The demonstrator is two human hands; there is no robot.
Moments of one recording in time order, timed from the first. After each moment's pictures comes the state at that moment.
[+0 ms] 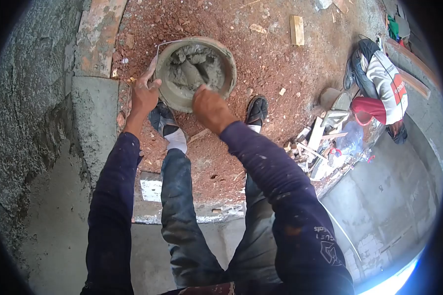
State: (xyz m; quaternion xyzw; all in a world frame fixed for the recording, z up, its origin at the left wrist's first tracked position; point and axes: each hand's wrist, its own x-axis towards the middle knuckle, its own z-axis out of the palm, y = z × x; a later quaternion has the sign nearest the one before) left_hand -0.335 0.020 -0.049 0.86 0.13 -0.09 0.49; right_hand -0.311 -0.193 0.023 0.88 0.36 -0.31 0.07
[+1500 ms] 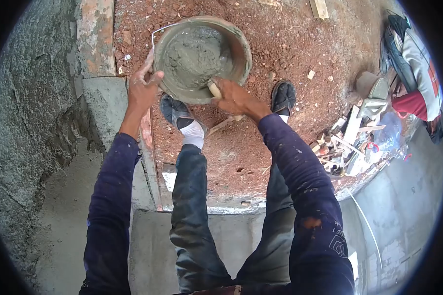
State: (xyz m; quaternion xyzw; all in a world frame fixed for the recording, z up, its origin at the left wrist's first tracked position) left_hand -0.317 0.008 -0.025 0.81 0.17 -0.21 0.52; right_hand -0.310 -0.265 -0.023 0.73 0.10 -0.55 -0.39
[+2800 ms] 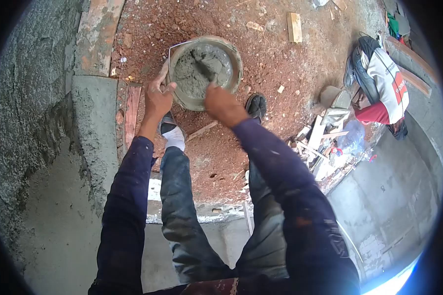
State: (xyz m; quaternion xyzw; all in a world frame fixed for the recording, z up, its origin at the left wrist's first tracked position) left_hand -0.331 -0.028 -0.011 0.77 0.21 -0.16 0.58; right_hand -0.305 -0.238 0.017 0.88 0.24 -0.40 -0.11
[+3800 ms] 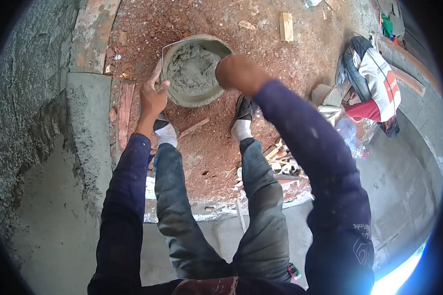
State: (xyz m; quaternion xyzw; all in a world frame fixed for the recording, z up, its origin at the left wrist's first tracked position) left_hand -0.344 -0.039 -0.015 0.80 0.24 -0.12 0.55; right_hand -0.192 -0.225 0.110 0.79 0.32 -0.51 0.09
